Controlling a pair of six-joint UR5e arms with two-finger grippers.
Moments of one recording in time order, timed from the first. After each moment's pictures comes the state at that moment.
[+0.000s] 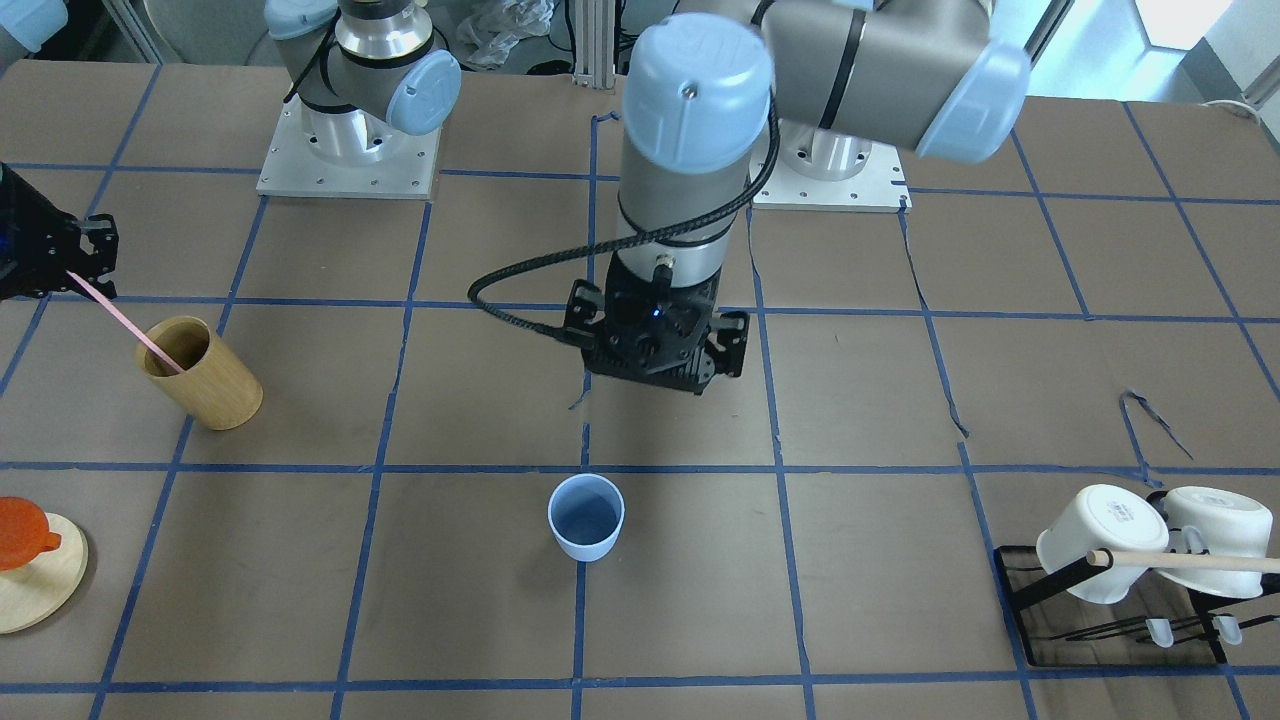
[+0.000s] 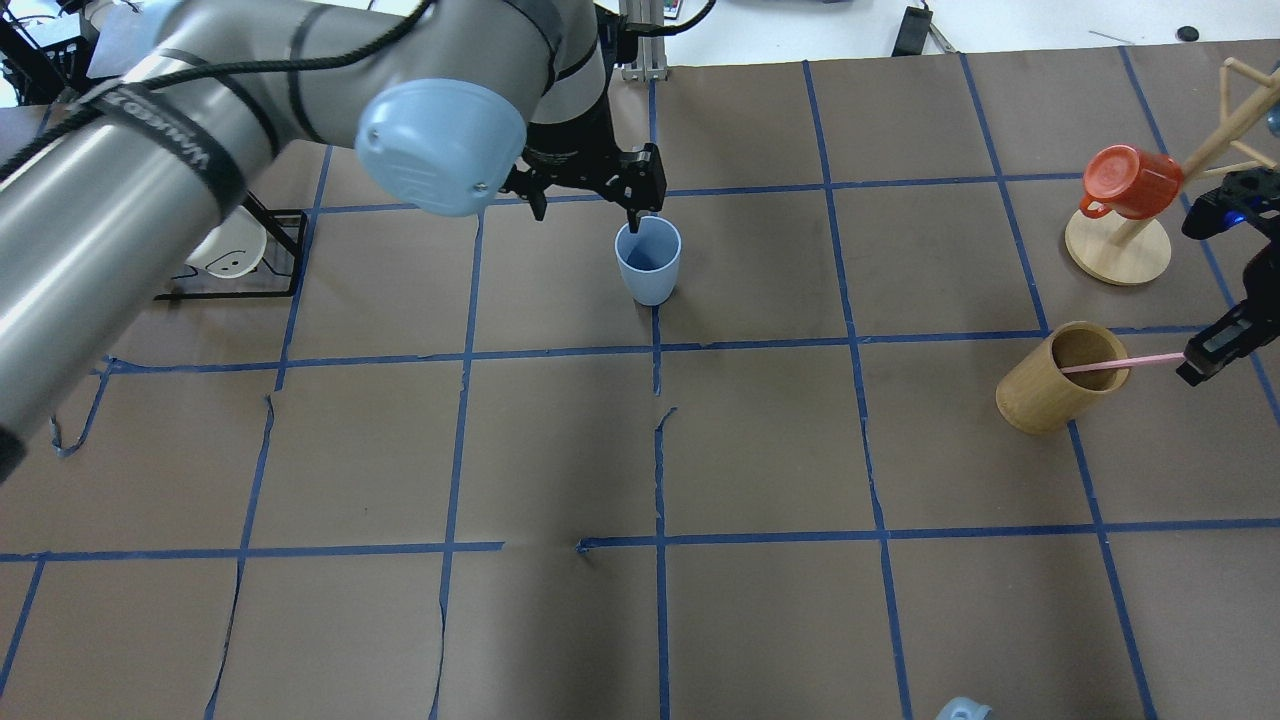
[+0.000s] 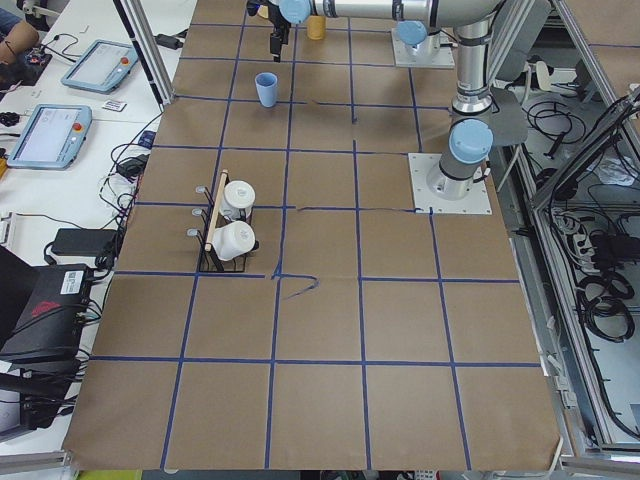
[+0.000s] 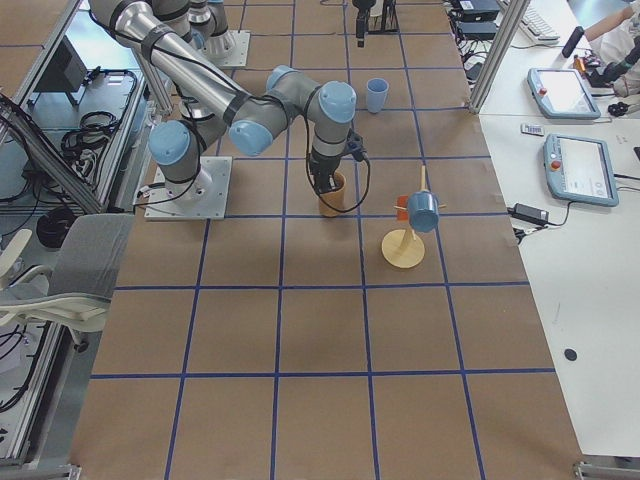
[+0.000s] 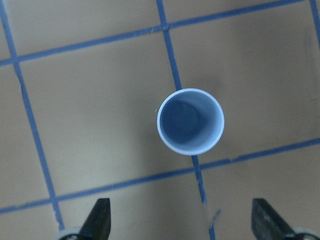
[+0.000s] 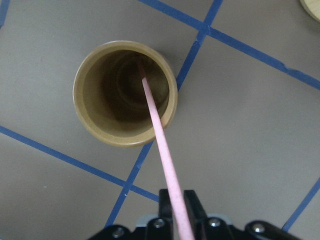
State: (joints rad) left arm -1.86 -1.84 -1.41 -1.47 1.56 -0.08; right arm 0.99 -1.59 1.94 -1.83 -1.63 -1.02
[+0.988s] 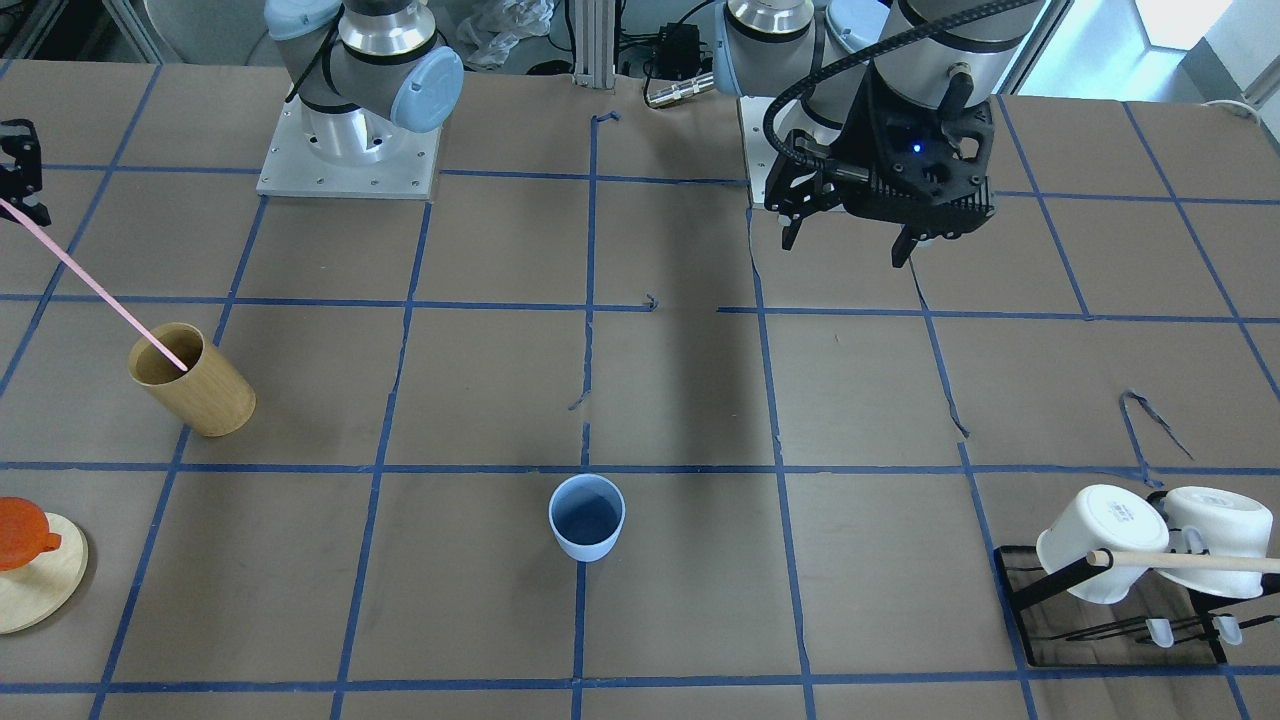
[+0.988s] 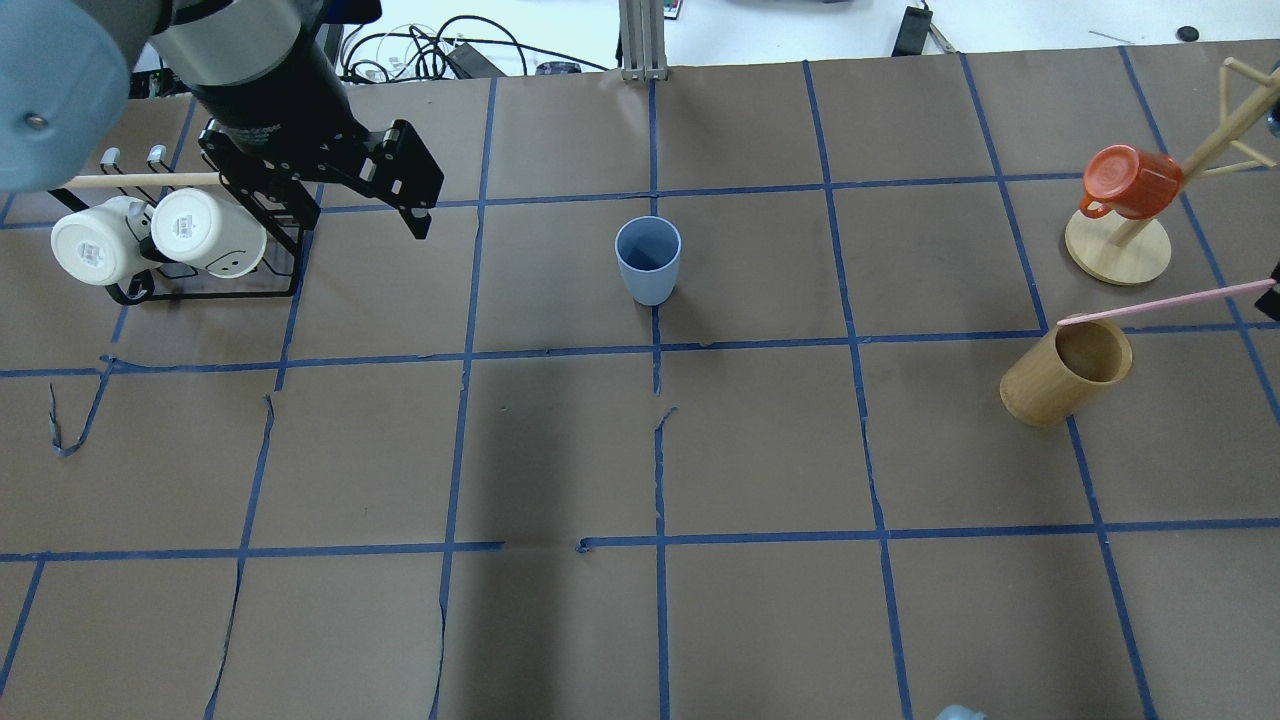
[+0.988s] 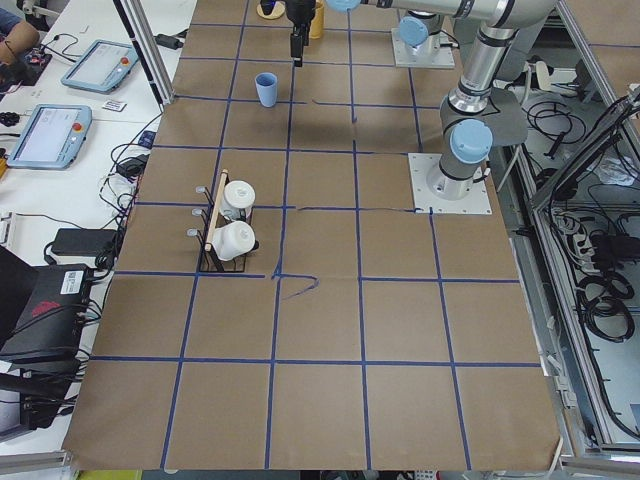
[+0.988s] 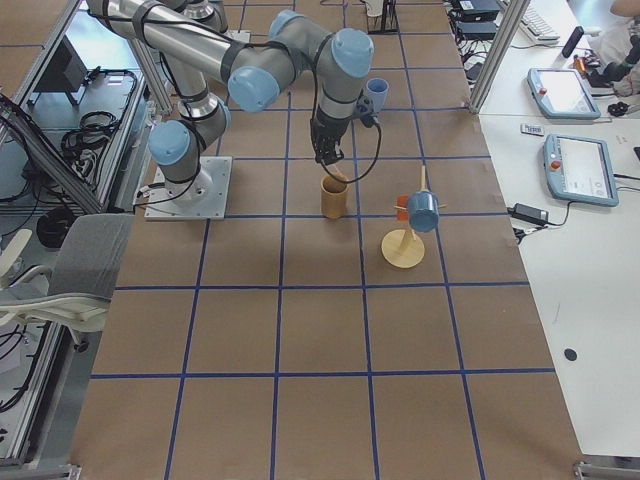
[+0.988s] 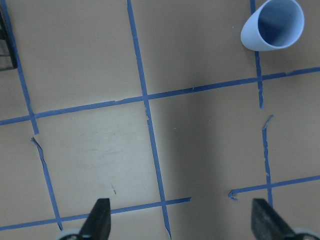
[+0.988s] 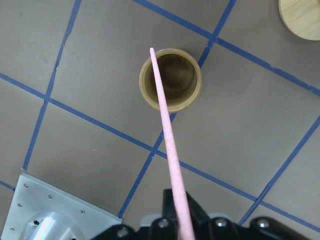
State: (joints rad) left arm -1.62 -1.60 -1.47 -1.63 1.56 0.10; right arm 1.06 -1.60 1.57 -1.38 -1.64 -0.98
